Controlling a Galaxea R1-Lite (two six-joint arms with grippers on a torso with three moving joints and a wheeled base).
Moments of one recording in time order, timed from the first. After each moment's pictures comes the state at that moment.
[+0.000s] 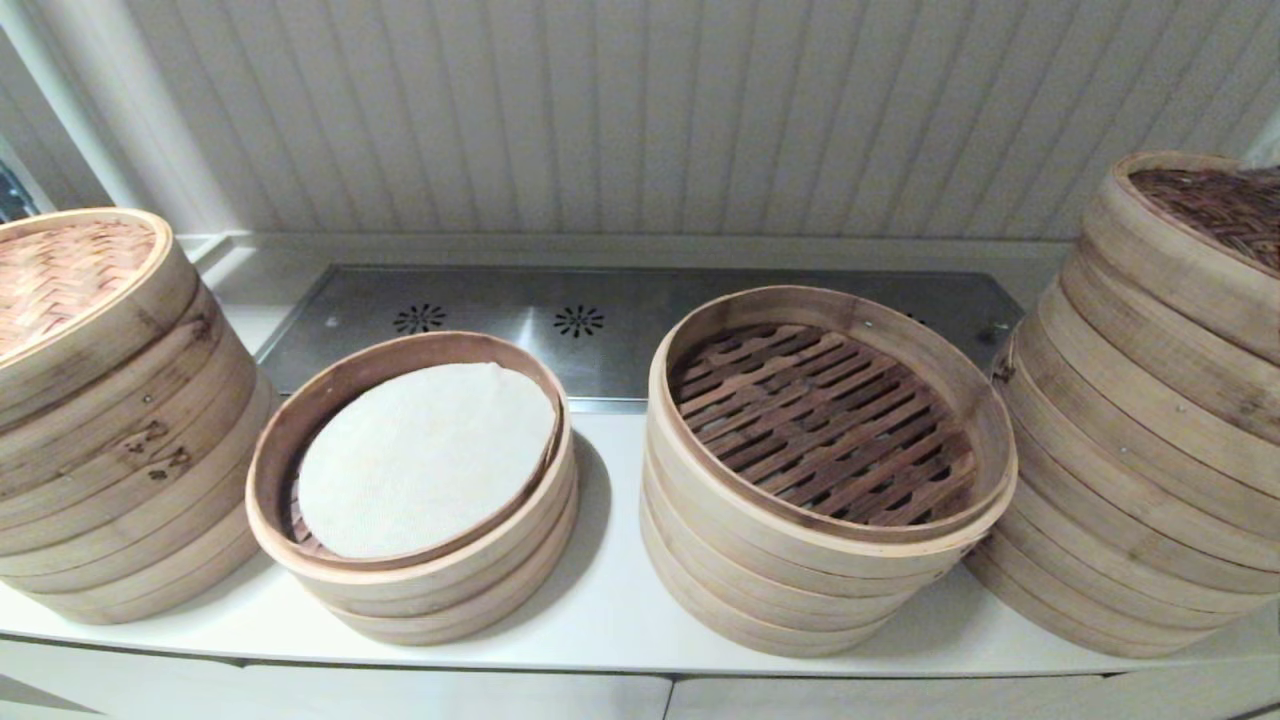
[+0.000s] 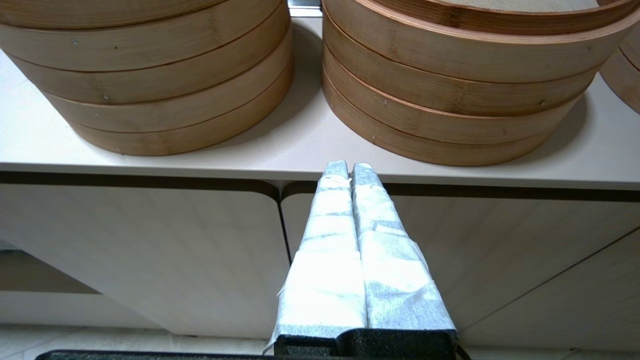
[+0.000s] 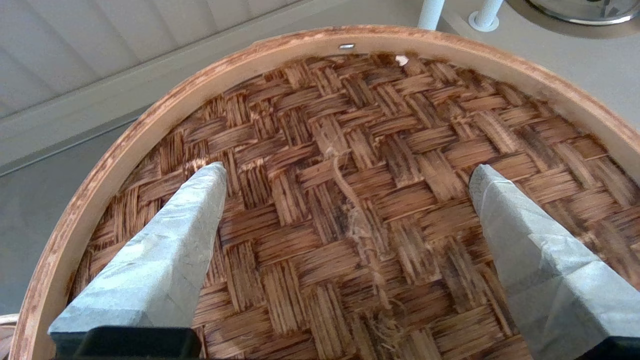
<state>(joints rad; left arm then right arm) -0.01 0.00 -0.03 0.08 0.00 0.01 -0.21 1.42 -1.55 0.31 -0.22 0.24</state>
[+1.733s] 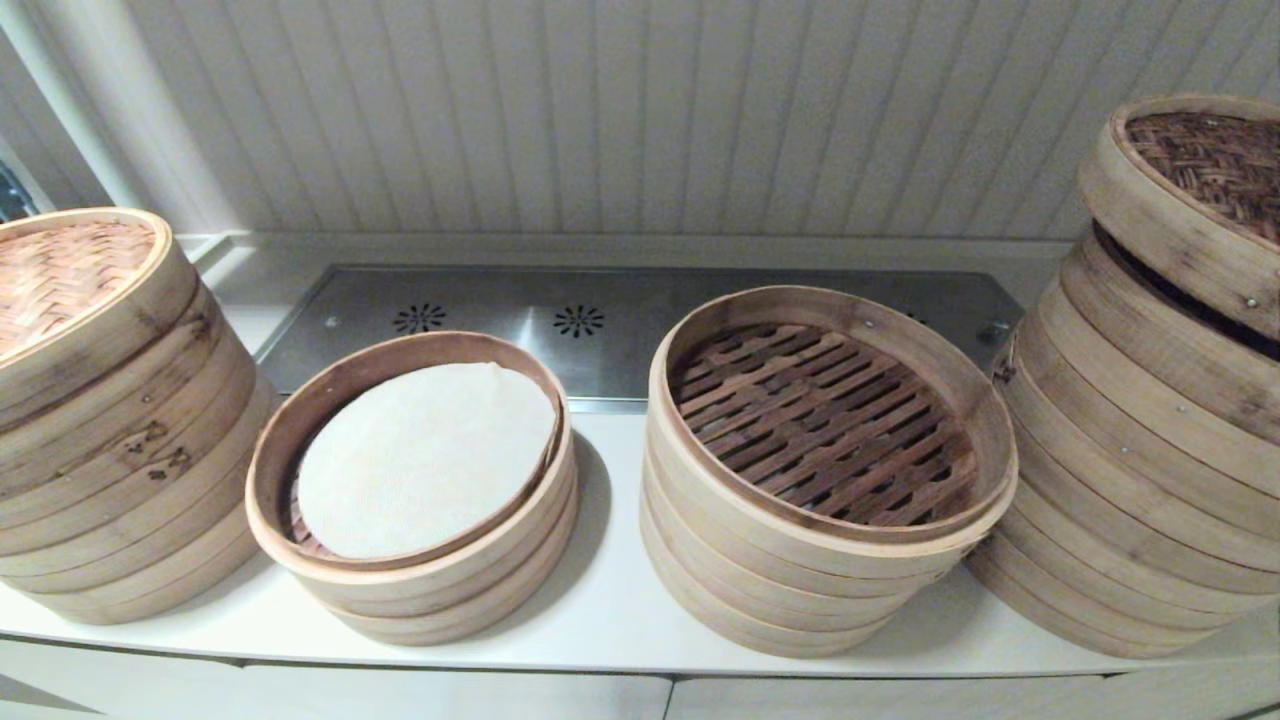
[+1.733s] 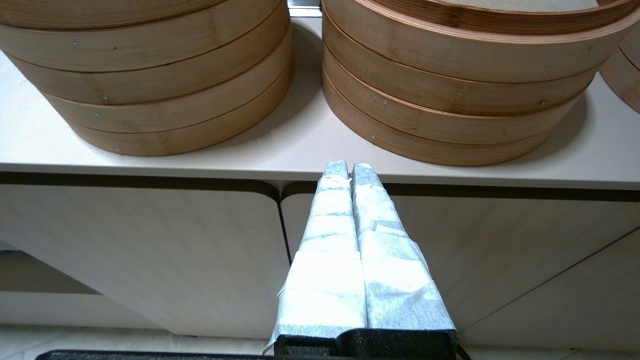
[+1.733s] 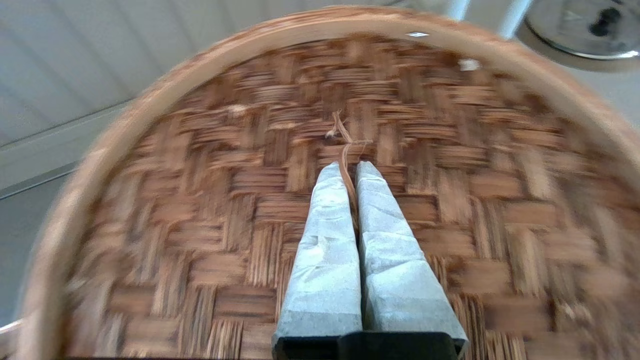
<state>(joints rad) -0.01 0.00 -0.03 0.08 0.00 0.01 -0.19 1.42 -1.66 0.36 -0.21 0.23</state>
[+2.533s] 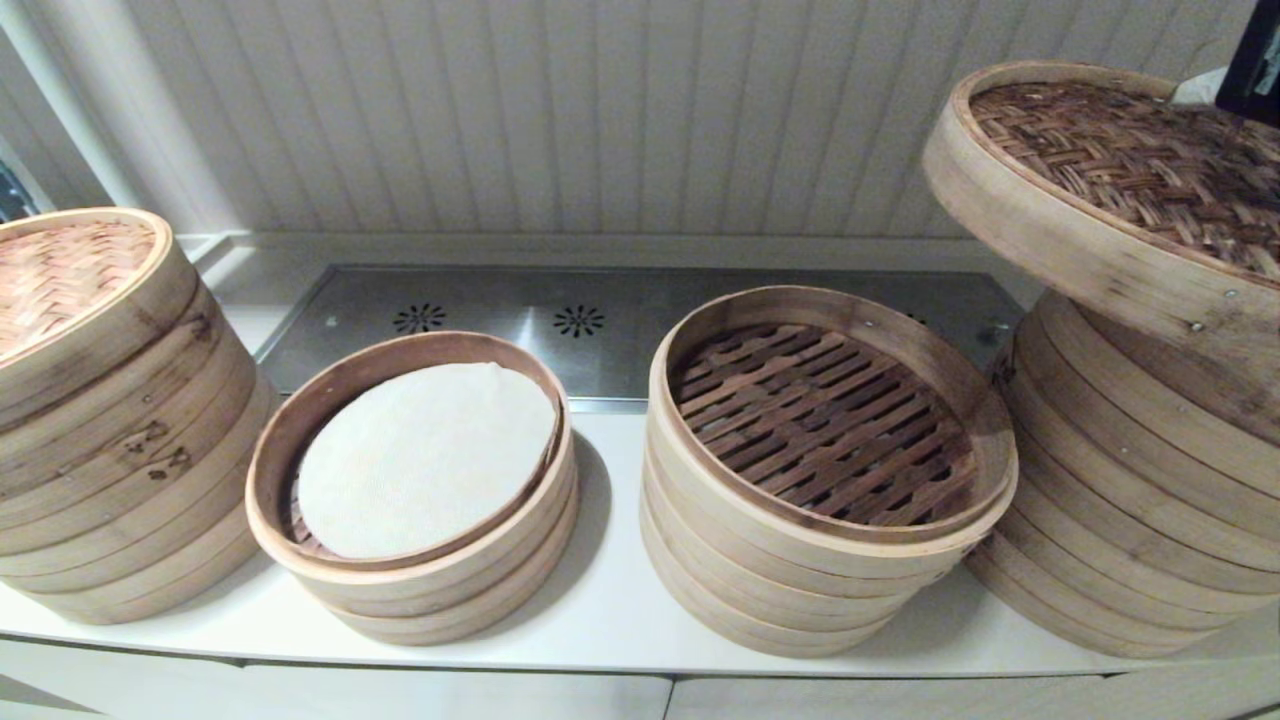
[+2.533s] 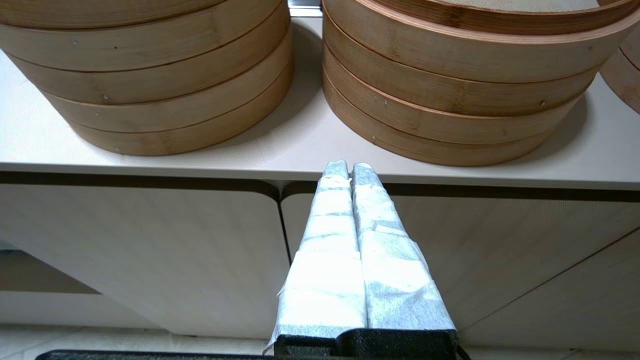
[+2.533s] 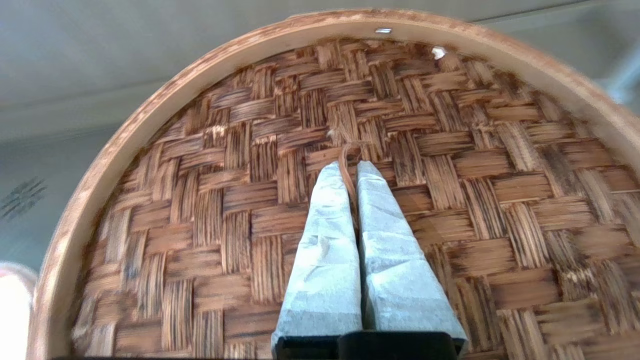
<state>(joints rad) -0.01 0.00 -0.03 0.08 0.00 0.01 0.17 1.41 -1.70 0.38 -0.22 0.24</state>
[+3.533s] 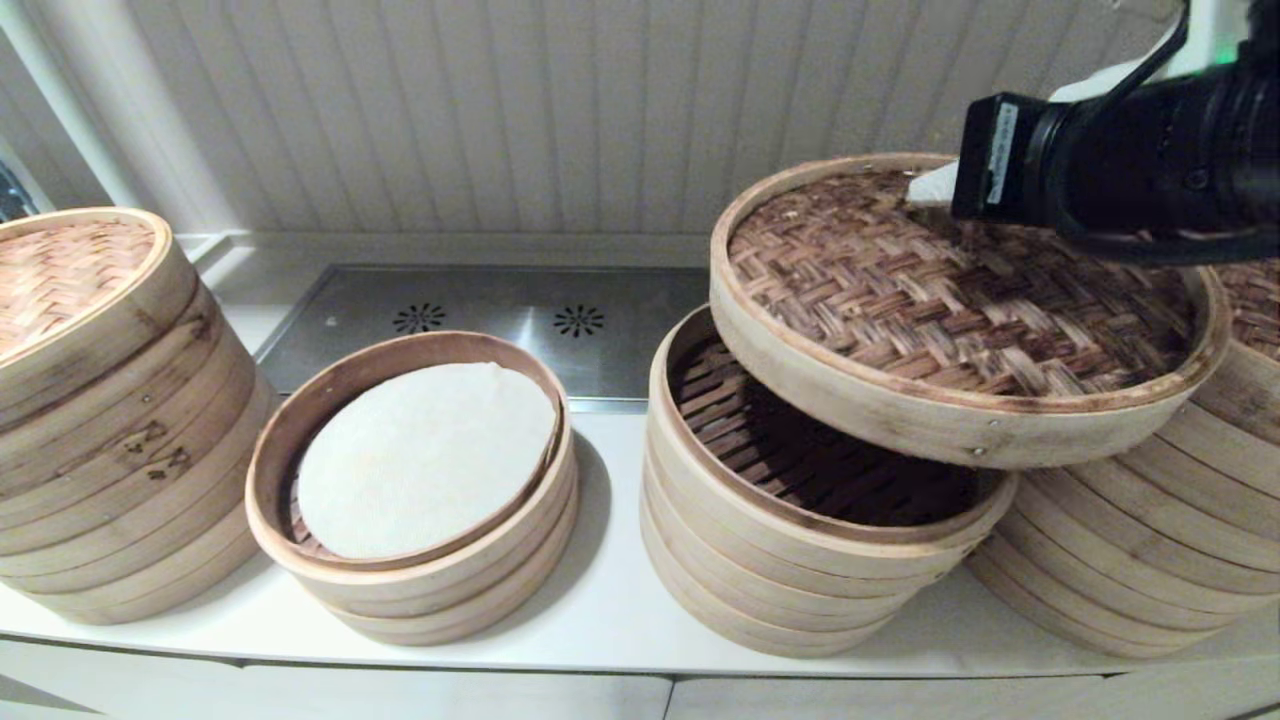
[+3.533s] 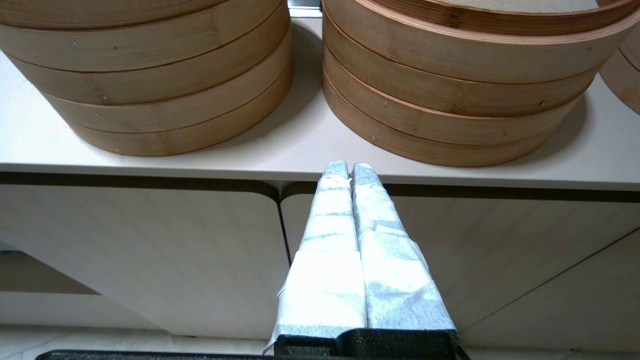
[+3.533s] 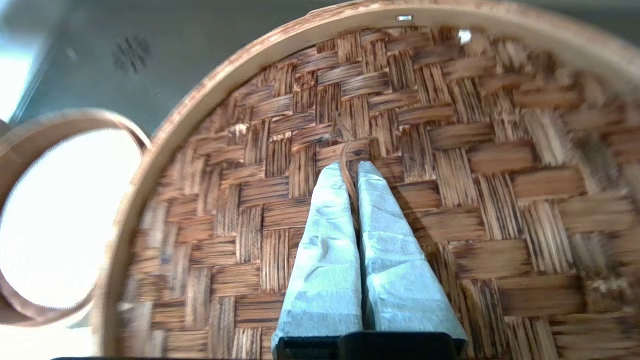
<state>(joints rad) -0.01 0.00 -0.03 0.08 0.00 0.01 0.58 1.52 -1.65 0.38 -0.30 0.24</state>
